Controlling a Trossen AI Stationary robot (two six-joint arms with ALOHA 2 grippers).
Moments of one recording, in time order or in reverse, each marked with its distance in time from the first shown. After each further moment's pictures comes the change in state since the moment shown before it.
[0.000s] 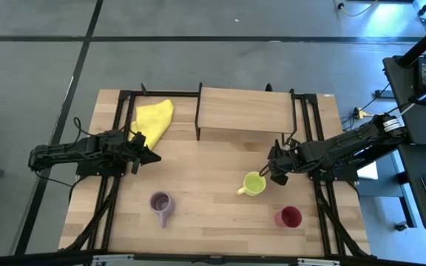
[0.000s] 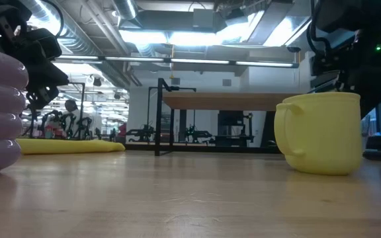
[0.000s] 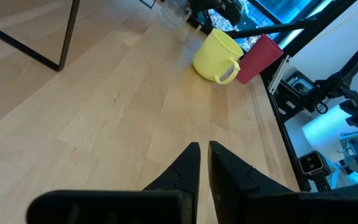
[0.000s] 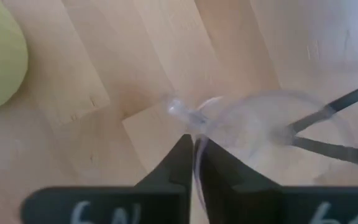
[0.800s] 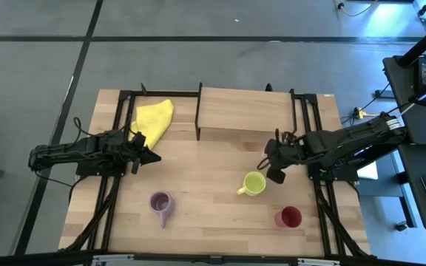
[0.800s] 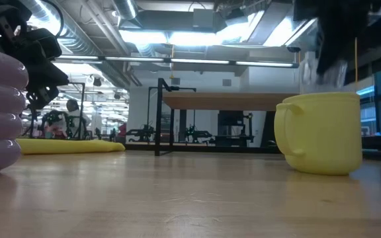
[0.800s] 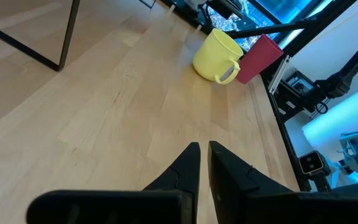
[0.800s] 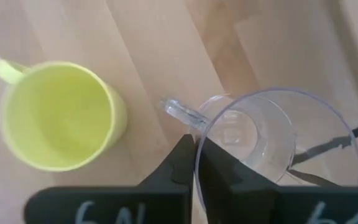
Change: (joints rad) left arm 0.000 0.000 0.000 0.000 0.000 0.000; right arm 0.000 0.000 0.369 -0.184 -0.046 -0.021
